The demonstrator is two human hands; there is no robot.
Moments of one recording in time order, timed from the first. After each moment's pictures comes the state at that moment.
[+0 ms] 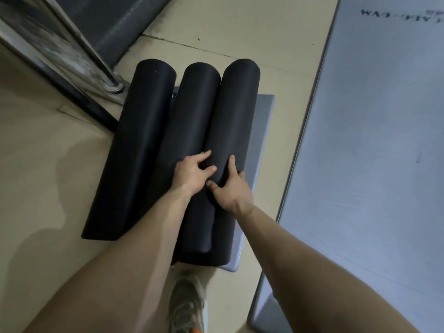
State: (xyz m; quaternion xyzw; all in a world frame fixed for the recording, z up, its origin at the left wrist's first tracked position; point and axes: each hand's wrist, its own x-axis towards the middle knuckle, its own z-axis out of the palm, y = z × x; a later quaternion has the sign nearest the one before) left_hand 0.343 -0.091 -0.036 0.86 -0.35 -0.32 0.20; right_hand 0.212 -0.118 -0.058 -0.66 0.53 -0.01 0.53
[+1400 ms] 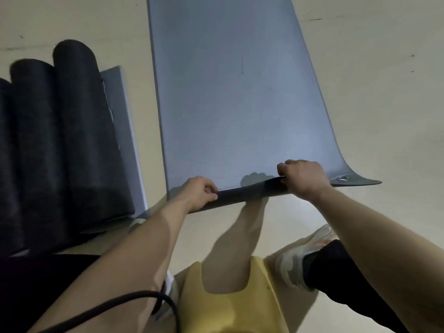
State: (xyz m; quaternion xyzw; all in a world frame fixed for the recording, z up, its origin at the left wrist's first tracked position) left_hand 0.015 -0.005 -0.049 0.65 -0.58 -0.48 -0.07; right_hand -0.283 -0.011 -0.026 -0.76 0.60 0.23 0.11
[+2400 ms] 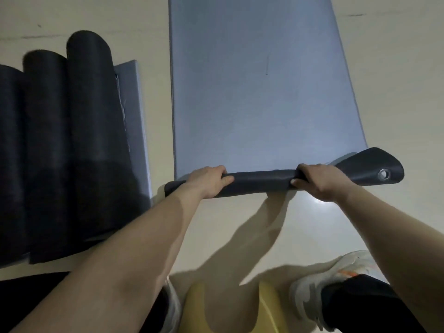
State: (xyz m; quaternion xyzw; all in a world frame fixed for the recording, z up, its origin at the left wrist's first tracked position) left_hand 0.015 -0.080 -0.073 0.61 -0.68 -0.36 -0.20; right_hand -0.302 -0.079 -0.080 -0.73 0.59 0.22 0.26
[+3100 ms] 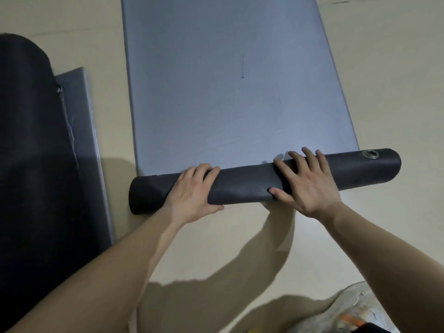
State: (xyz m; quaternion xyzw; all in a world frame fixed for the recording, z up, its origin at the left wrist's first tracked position) left_hand -0.006 -0.122 -0.138 0.53 -0.82 -0.20 -0.07; right_hand -0.319 -0.109 -0.134 -0.80 0.59 0.10 0.07
